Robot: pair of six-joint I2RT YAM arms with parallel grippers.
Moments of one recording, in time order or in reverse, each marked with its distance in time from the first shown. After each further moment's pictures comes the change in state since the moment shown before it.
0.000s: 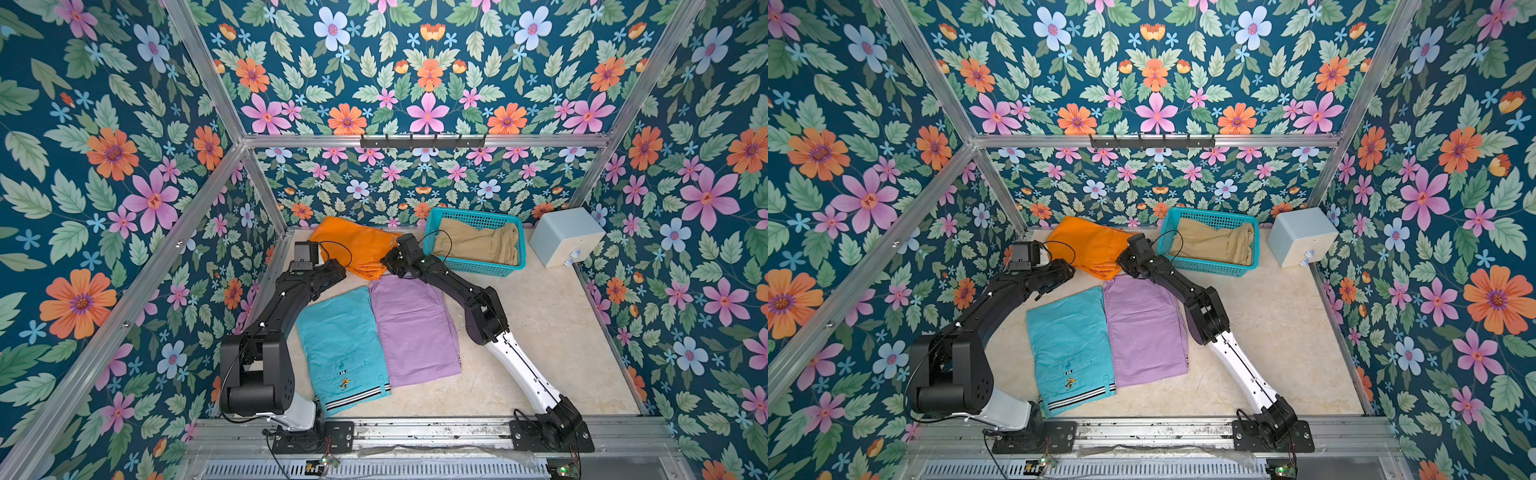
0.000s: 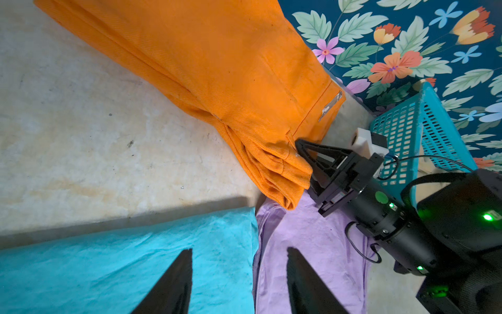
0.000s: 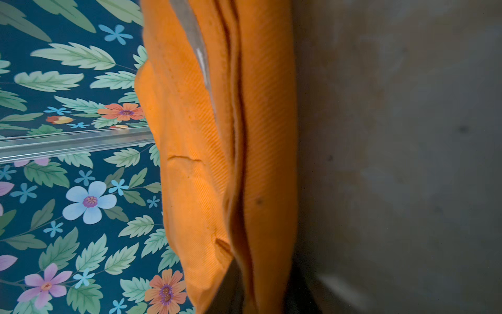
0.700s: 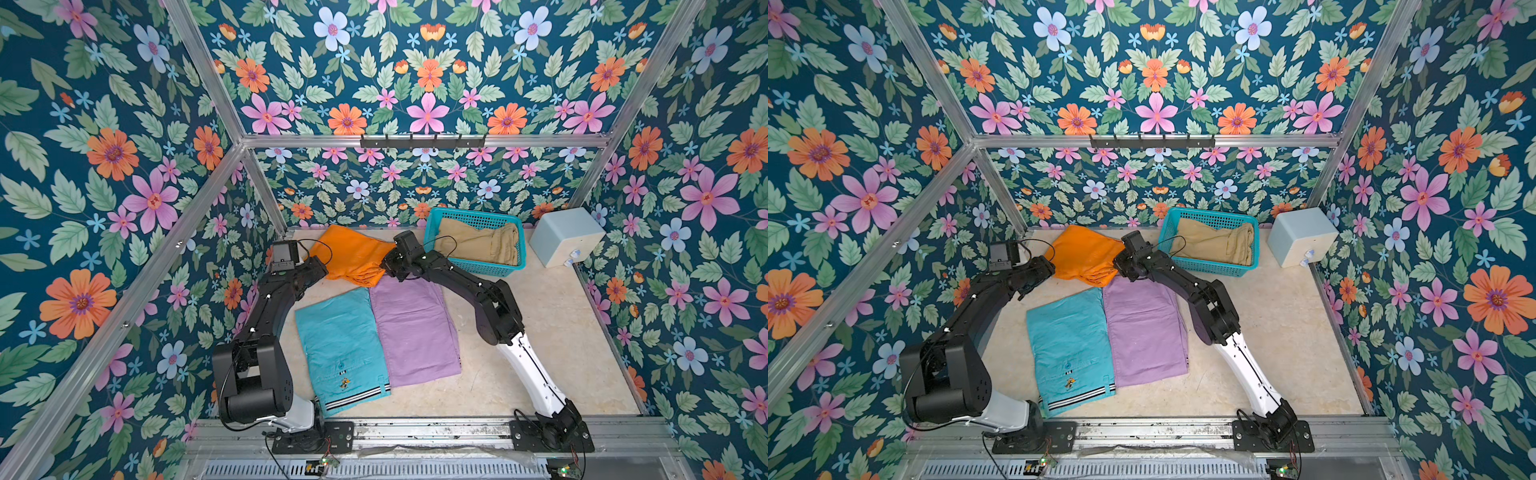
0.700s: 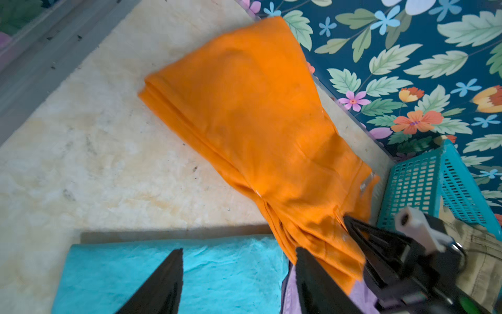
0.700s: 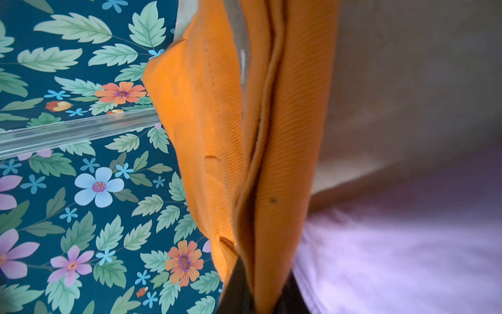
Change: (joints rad) left arm 0.134 -0.019 0.043 -0.042 -0.043 0.014; right arm 0.043 -0.395 -0.428 -0.071 0.009 0.078
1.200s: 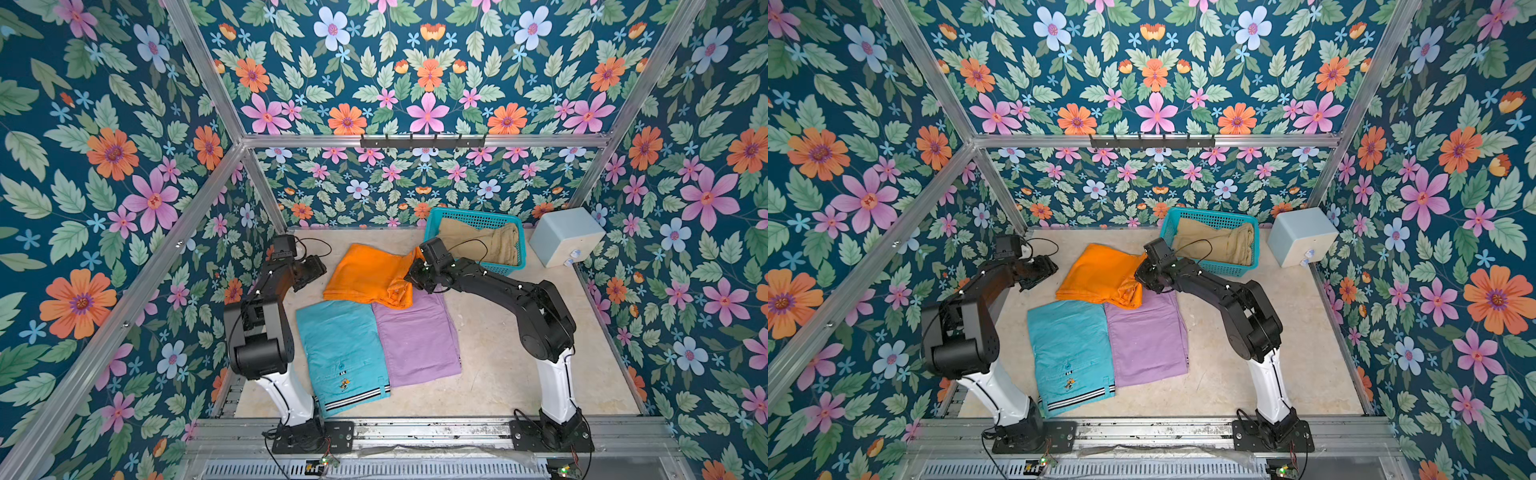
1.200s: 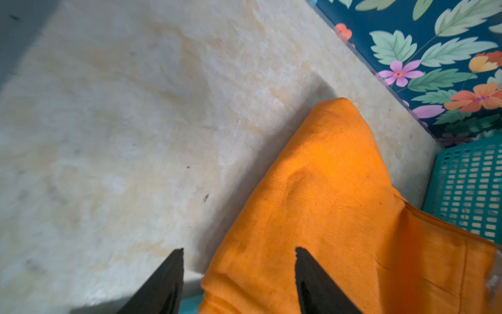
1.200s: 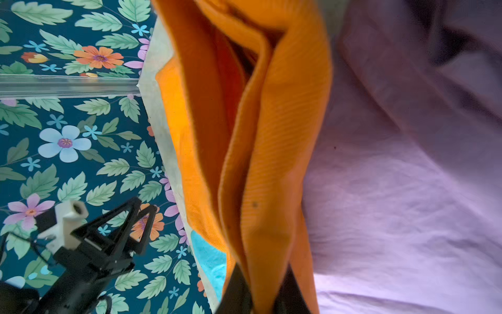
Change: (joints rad) left arm 0.060 0.364 0.201 -0.006 0.162 0.141; right arm -0.040 -0.396 -0.576 0.095 -0.006 -0.169
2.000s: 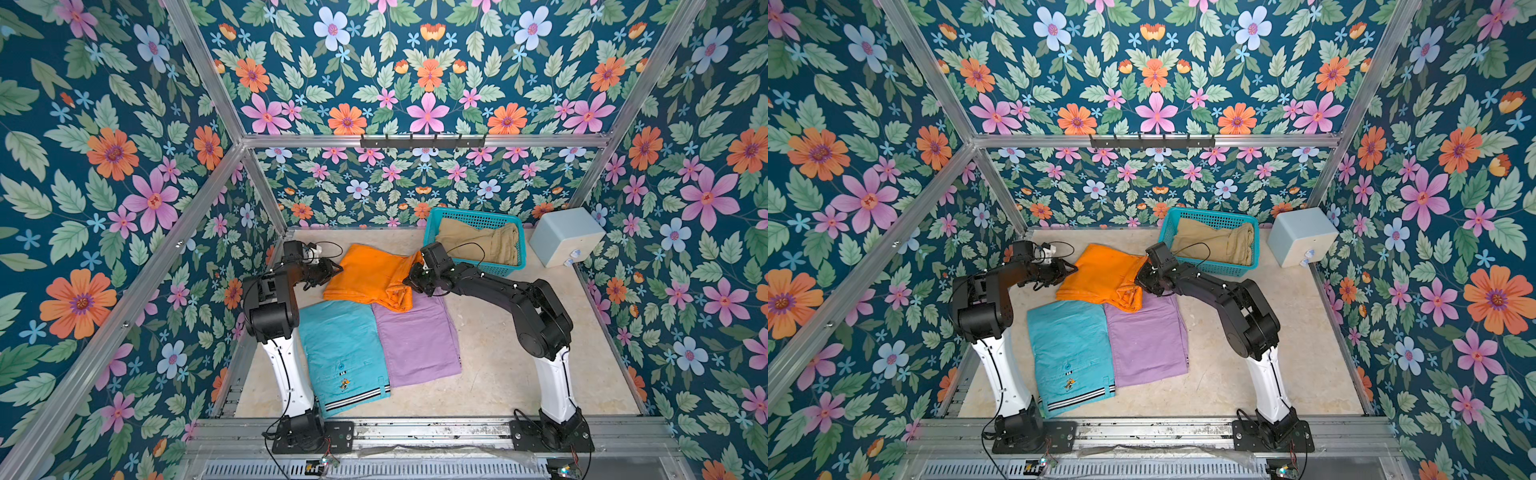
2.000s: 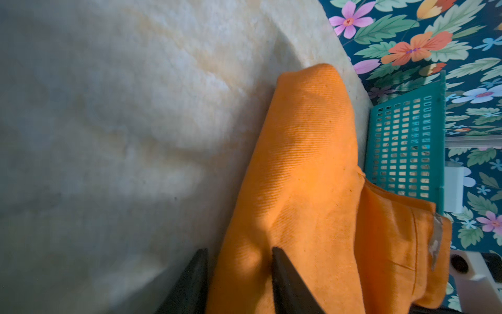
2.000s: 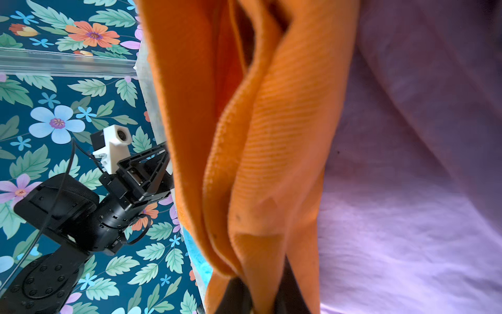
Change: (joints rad) left arm 0.002 0.313 0.145 0.129 0.390 0.049; right arm -0.009 0.036 -0.020 0.069 -0.063 -0.045
